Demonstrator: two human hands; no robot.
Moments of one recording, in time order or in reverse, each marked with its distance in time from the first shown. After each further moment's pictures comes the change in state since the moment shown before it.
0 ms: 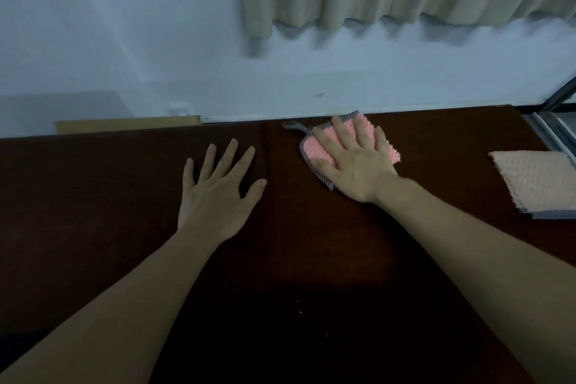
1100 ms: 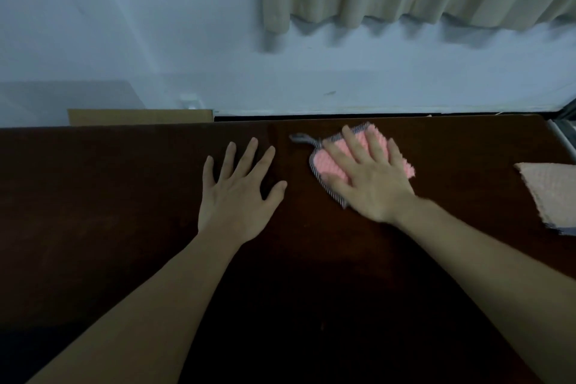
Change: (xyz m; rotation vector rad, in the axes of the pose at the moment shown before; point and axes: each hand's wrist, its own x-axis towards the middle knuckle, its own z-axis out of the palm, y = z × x) left_hand 0.002 -0.001 0.000 -0.018 0.000 0.009; right_hand -0.012 -0.020 0.001 -0.009 0.000 -0.036
